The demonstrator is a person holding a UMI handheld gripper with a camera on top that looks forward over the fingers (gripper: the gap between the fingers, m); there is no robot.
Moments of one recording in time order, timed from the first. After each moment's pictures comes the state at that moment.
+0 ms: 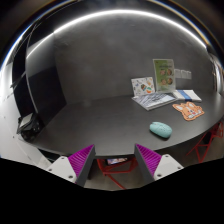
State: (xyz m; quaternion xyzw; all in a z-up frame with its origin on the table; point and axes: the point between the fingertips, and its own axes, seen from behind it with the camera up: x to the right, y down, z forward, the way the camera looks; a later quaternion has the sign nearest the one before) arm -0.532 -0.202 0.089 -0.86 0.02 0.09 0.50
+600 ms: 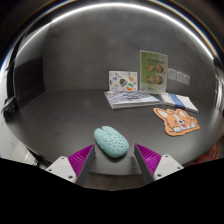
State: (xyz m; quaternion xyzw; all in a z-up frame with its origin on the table) arm -0.332 -0.092 -0.003 -0.86 -0.03 0.01 0.50
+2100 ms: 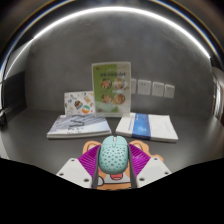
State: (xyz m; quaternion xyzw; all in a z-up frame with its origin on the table) arm -0.047 0.048 0.071 -0.83 -0.03 0.00 0.56
